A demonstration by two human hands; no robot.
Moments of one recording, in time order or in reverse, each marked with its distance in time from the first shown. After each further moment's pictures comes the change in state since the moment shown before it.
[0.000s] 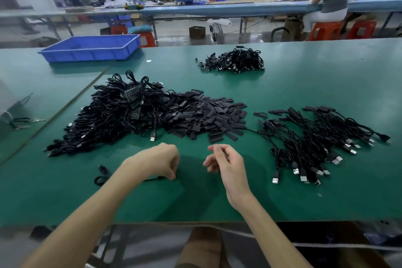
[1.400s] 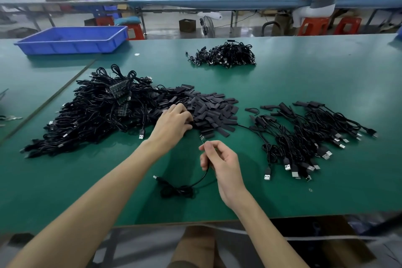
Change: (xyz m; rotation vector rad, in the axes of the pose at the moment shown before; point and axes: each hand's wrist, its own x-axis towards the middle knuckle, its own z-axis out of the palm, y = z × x) left_hand 0.095 0.015 -0.002 -0.054 0.791 0.236; right_hand 0.000 -0.001 -0.005 0.104 -0.035 -0.021
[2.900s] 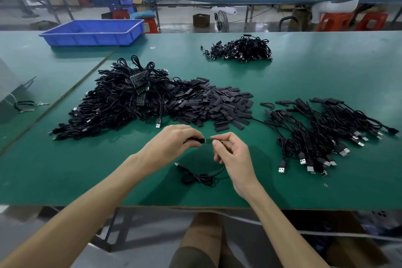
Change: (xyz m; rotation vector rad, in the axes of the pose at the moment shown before) left_hand -0.087 0.011 -0.045 -0.328 -0.045 0.162; right_hand -0.001 0.010 0.000 -0.204 -0.038 -0.083
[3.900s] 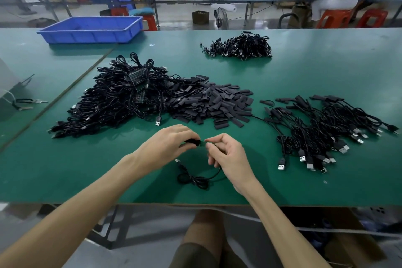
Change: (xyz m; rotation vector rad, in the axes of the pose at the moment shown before) left_hand -0.011 -0.003 -0.006 0.106 -0.042 0.096; right_hand 0.000 -0.001 0.002 -0.106 -0.120 0.035
